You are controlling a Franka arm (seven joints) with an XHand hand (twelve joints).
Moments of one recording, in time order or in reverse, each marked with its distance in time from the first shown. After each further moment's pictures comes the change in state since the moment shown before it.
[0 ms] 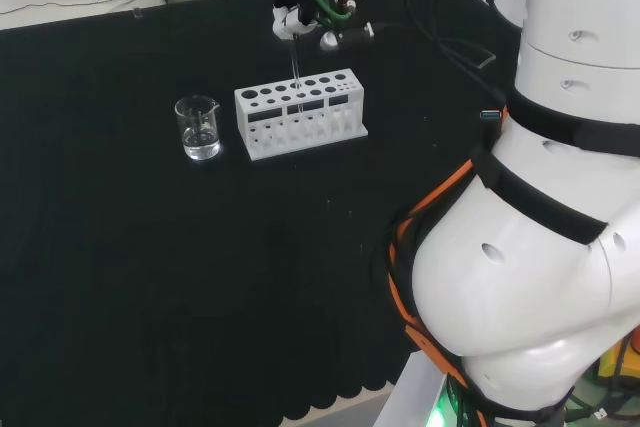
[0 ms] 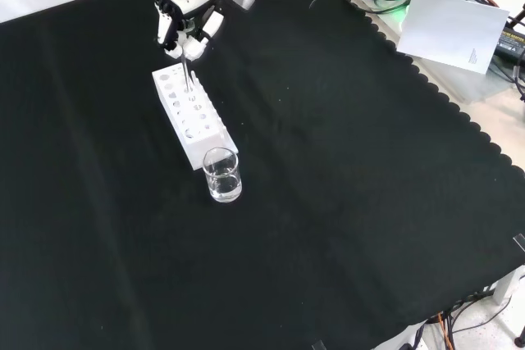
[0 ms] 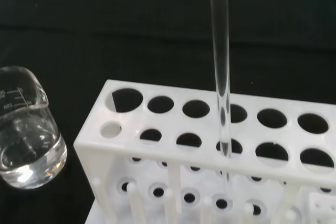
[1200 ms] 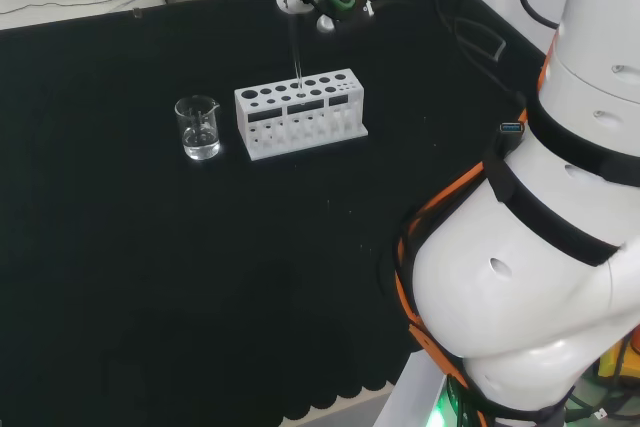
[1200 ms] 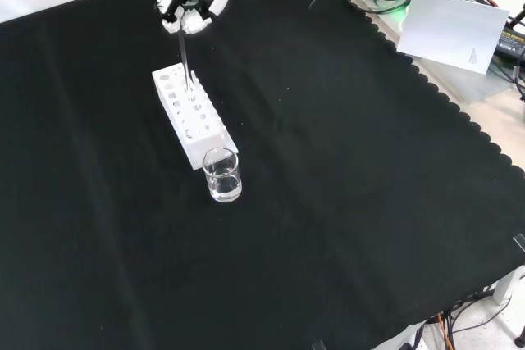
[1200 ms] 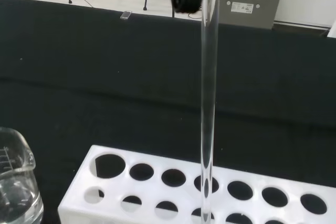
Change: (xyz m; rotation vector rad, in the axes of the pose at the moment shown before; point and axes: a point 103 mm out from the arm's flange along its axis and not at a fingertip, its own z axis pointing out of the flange) arm 0.009 -0.016 -0.047 -0.139 -0.104 0.039
